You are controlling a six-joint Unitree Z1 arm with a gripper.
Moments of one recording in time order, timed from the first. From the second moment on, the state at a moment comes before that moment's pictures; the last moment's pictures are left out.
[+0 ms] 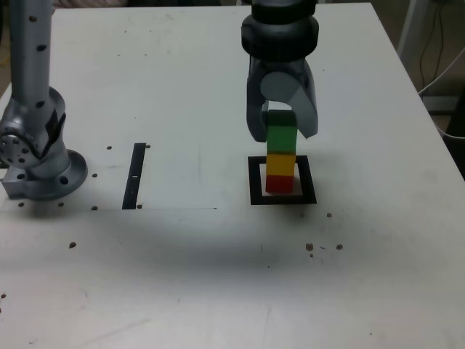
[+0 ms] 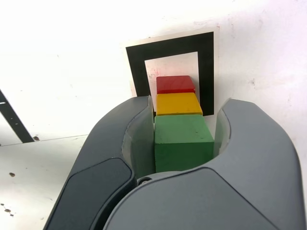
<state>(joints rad) -0.08 1.89 -1.55 1.21 0.05 0.03</state>
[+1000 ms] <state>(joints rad) -0.08 1.90 -1.54 1.19 0.05 0.02</state>
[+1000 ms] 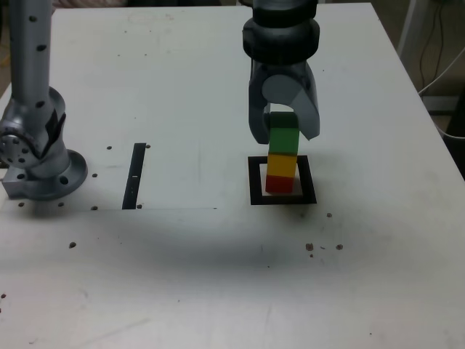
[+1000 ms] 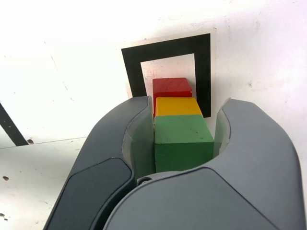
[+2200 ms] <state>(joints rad) -0.12 1.86 -1.52 1.18 0.08 0.00</state>
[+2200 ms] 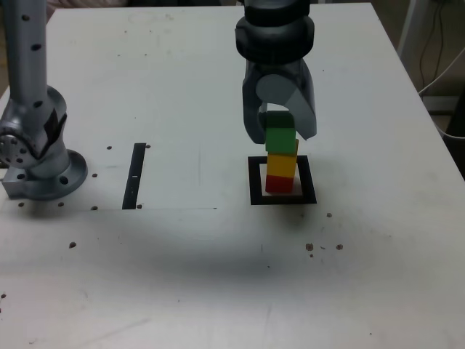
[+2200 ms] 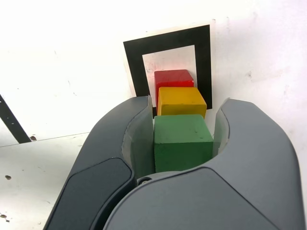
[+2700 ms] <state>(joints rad) -0.12 1.87 -1.51 1.16 0.08 0.00</state>
